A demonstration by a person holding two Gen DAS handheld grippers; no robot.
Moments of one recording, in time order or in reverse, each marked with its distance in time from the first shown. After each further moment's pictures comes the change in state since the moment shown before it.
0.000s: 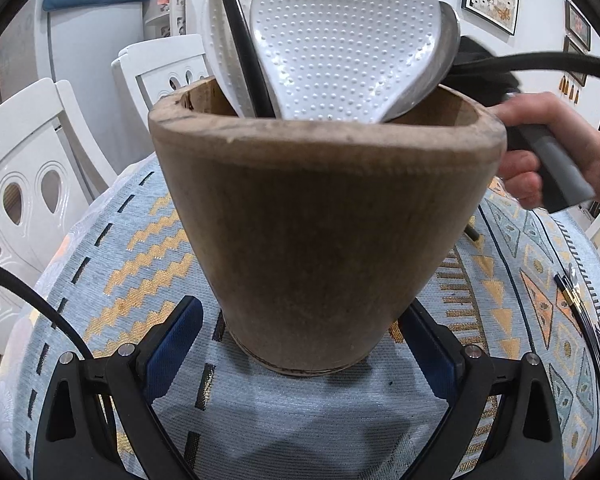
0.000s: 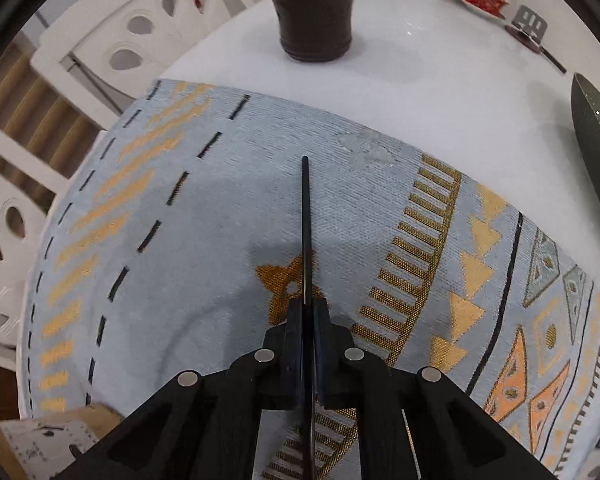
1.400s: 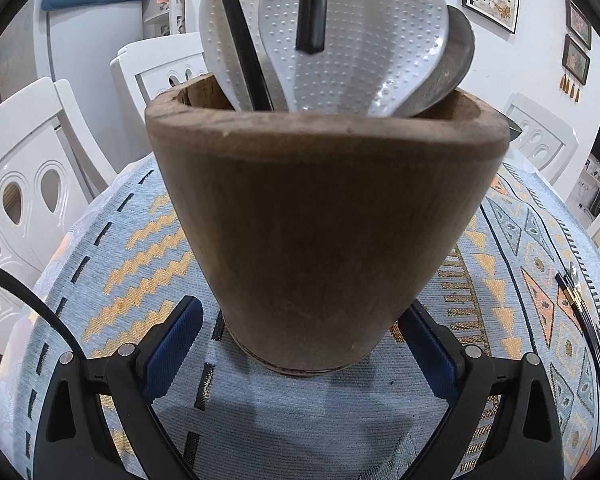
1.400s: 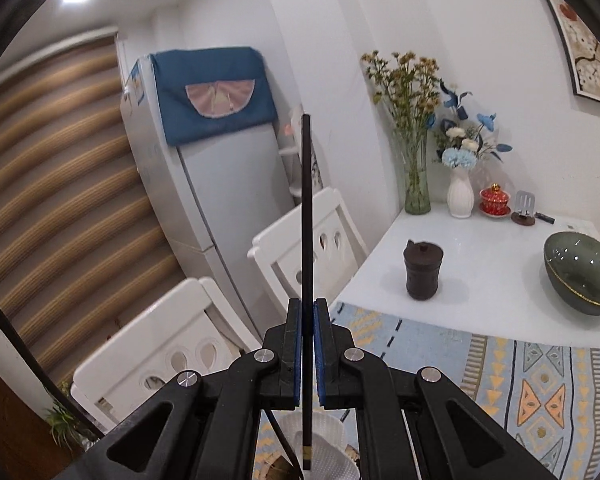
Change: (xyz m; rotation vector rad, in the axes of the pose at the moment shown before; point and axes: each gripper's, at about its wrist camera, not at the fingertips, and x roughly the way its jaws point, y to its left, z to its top) left arm 0.002 0.003 0.001 0.004 0.008 0.001; right arm -0.229 0.142 -0.089 -0.029 -0.781 0.207
